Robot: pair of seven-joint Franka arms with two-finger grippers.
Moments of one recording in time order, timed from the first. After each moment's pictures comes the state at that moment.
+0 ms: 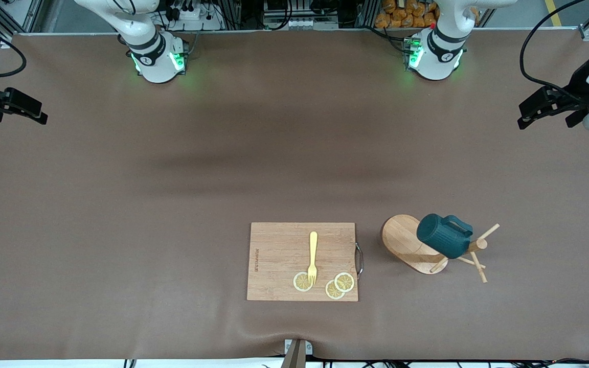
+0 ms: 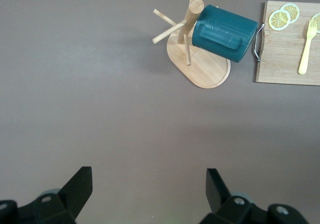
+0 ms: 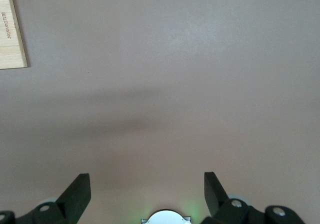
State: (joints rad) left arm -0.11 -0.05 0.03 -1.57 0.00 1.54 -0.12; right arm -0.12 -0.03 0.08 -1.54 0.01 1.41 0.03
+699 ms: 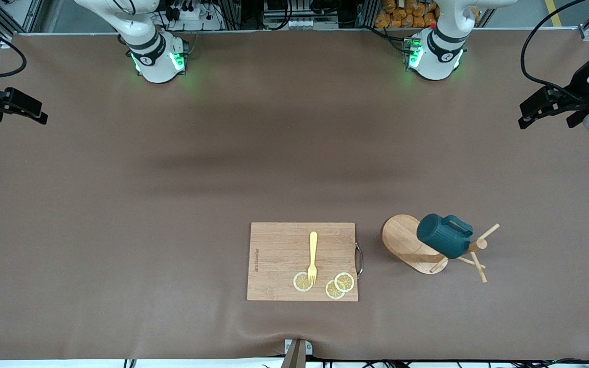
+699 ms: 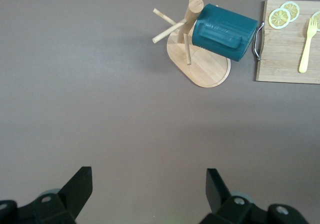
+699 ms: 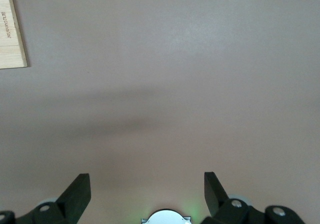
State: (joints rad) left arm -0.11 -0.05 0.03 -1.56 0.00 1.54 -0.12; right arm -0.12 -0.03 0.08 -1.54 0.01 1.41 0.03
